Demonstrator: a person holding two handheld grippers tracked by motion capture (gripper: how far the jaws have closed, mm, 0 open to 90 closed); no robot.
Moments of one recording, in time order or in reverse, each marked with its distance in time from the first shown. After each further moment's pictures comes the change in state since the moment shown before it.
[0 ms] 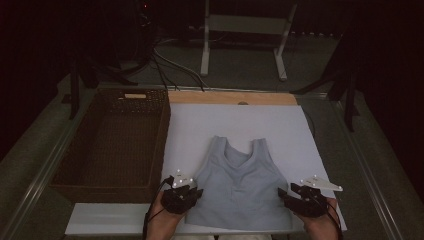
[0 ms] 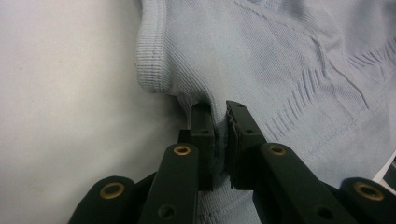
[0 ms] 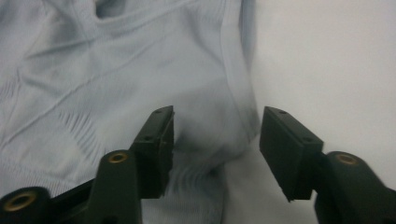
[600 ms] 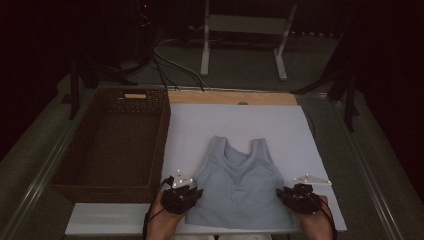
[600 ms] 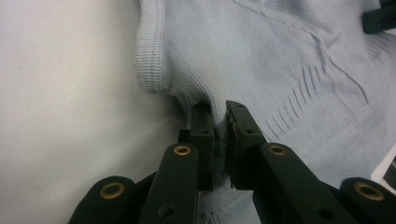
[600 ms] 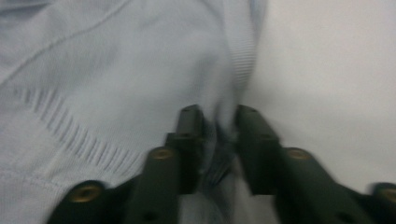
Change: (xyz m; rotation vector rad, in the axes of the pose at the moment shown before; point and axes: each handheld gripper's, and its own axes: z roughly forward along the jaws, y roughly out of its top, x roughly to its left) left arm -0.002 0.000 0.001 0.000 0.000 0.001; right arm -0.006 -0.002 0.028 0.100 0.007 -0.003
